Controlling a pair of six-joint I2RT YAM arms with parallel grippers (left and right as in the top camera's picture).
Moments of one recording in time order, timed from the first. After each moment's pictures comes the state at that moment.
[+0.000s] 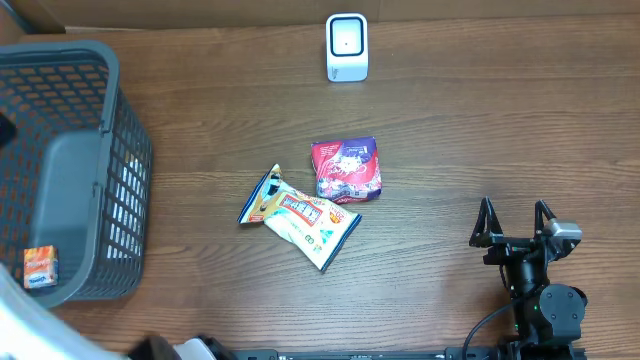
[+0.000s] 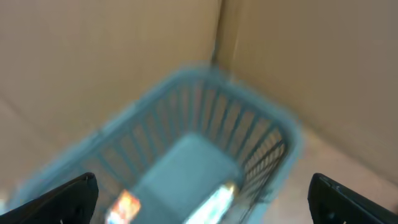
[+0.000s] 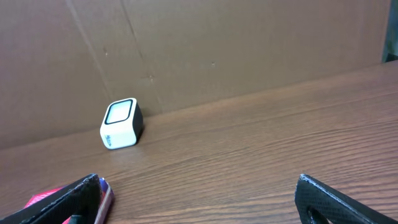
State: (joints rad) left arm 0.73 1.52 2.33 -1.41 0.05 -0.11; right arm 0.03 0.01 0.02 -0.03 0.01 0.25
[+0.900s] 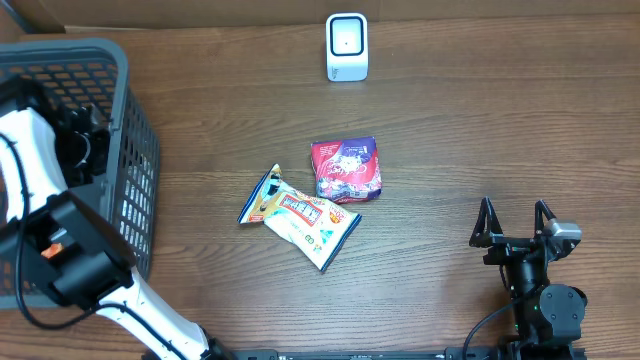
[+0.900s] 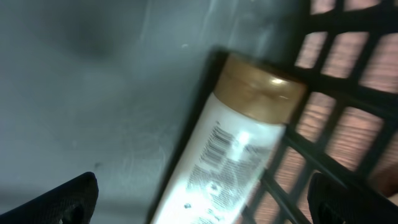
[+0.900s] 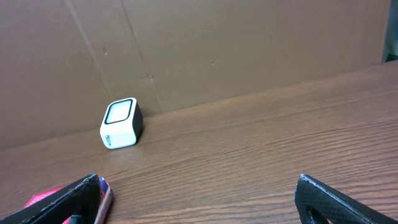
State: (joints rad) left arm 0.57 2.12 1.87 -1.29 0.13 0.26; right arm 0.03 0.01 0.02 -0.03 0.01 0.25
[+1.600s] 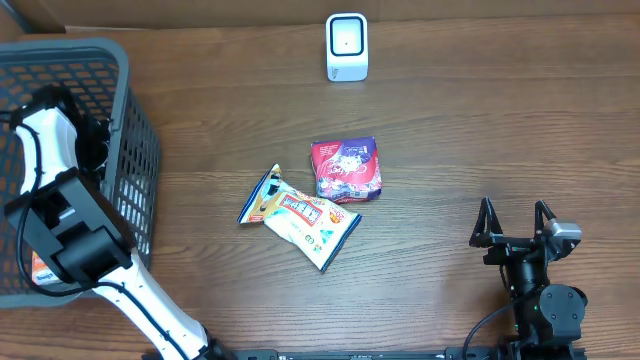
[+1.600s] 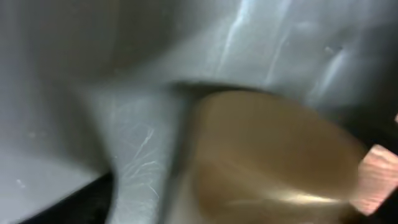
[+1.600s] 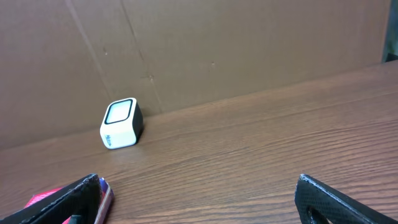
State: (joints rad) left arm 0.54 2.26 1.86 -1.21 0.08 0.26; right arm 0.03 0.01 0.02 -0.03 0.00 0.25
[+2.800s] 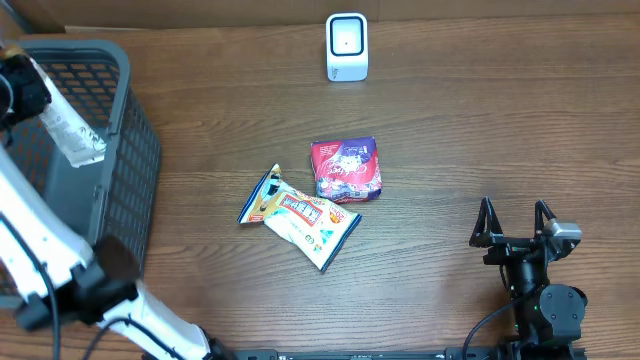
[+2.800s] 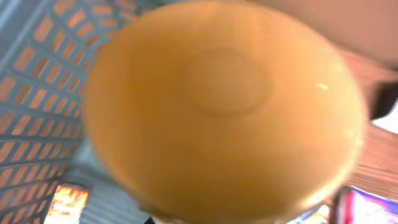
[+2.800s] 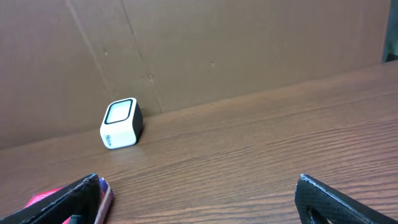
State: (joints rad) left arm 0.57 1.98 2.68 -1.67 0.21 0.06; right arm 0.03 0.01 0.02 -0.03 0.01 0.25
